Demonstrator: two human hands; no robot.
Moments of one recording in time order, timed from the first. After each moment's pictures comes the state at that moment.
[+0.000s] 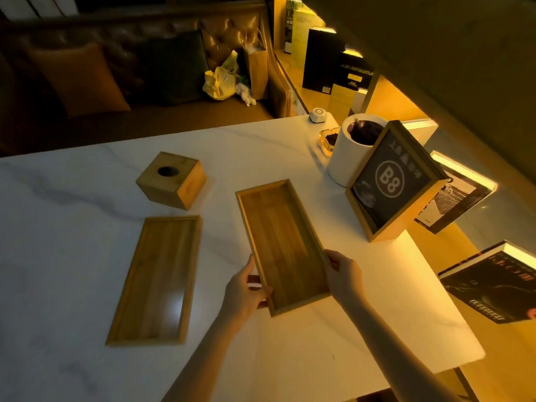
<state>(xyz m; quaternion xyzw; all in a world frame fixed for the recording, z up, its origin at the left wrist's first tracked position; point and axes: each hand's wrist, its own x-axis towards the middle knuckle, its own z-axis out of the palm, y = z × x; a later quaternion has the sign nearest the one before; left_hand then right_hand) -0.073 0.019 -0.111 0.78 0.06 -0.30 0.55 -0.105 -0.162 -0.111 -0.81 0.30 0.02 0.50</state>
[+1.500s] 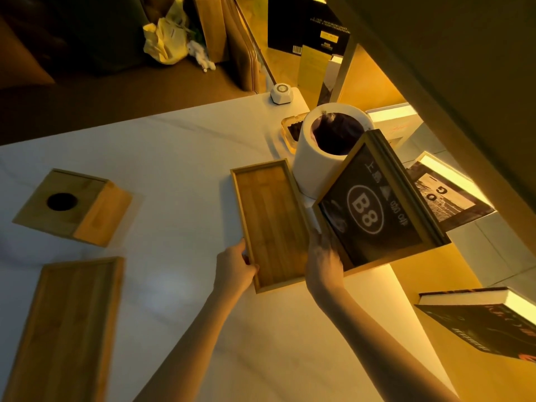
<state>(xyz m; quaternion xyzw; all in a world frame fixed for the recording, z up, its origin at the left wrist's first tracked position) 0.063 -0.116 -0.149 0.91 -0.05 -0.26 0.32 0.003 -0.267 -0.167 -0.95 0.25 0.08 0.18</state>
